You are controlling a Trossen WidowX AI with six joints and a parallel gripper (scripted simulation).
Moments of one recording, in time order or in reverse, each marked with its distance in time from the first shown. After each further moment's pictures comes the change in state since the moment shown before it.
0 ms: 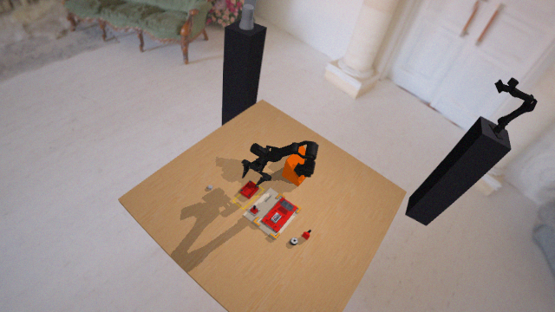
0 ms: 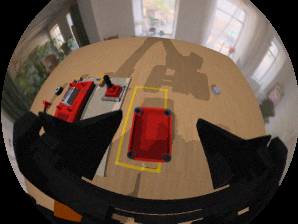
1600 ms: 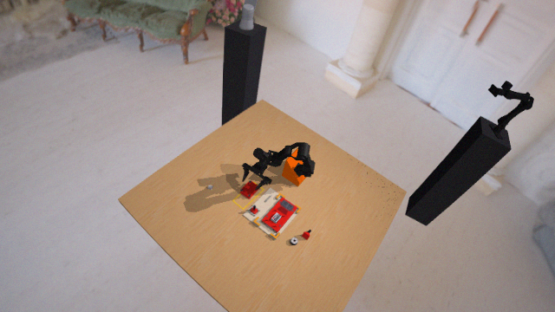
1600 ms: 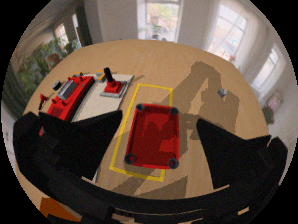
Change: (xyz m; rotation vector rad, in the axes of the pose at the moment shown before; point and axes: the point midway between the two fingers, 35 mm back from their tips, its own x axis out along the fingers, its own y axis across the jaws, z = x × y) arm 0.017 0.006 -0.020 -0.036 -0.075 0.018
